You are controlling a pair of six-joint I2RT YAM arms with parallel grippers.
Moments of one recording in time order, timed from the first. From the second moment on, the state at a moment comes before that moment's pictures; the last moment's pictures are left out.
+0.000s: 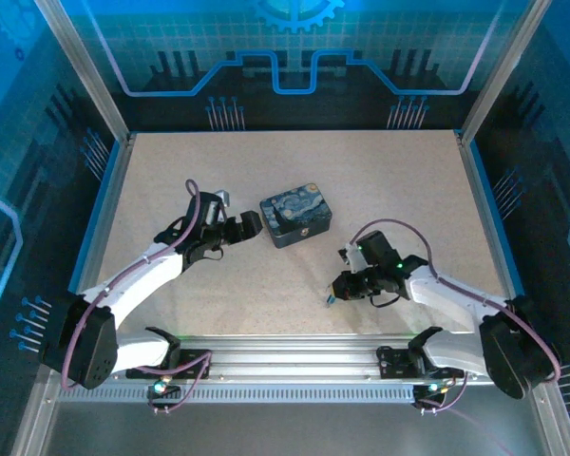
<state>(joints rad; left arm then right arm) -0.36 1.26 0.76 -0.26 0.13 -0.69 0.54 1.21 0.53 -0.43 -0.47 0.44</state>
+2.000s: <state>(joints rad) -0.28 0.95 0.47 0.12 -0.44 -0.22 0.04 1.09 0.51 -0.05 -0.04 0.06</state>
